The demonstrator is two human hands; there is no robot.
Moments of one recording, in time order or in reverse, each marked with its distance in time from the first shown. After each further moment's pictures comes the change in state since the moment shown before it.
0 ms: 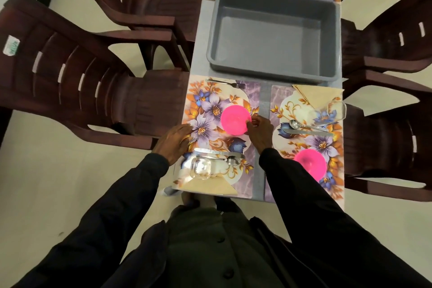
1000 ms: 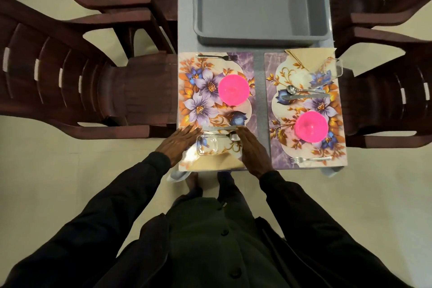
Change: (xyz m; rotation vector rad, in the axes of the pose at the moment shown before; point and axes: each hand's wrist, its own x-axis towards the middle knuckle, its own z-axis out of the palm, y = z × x) left_hand -0.031 -0.040 0.046 0.278 -0.339 0.268; right_hand -0.136 0.099 0.028 -0.536 -0.160 -0.557
